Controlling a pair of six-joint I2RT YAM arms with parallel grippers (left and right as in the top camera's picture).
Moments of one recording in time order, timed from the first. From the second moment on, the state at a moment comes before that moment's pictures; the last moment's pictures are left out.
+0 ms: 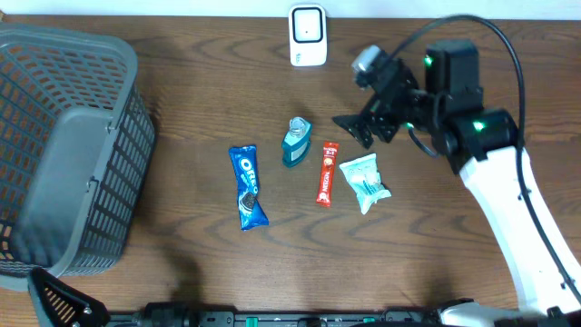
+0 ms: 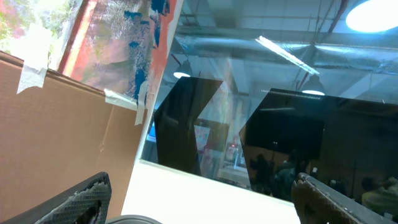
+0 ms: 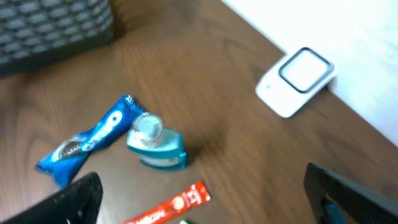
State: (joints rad) left arm 0.01 0.00 0.93 -0.32 -0.31 -0.07; right arm 0.27 1.48 1.43 -0.70 -0.52 -0.50
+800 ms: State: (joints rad) left arm 0.01 0.00 0.93 -0.38 -0.31 -0.07; right arm 0.38 1.97 1.92 -1.27 -0.50 -1.36
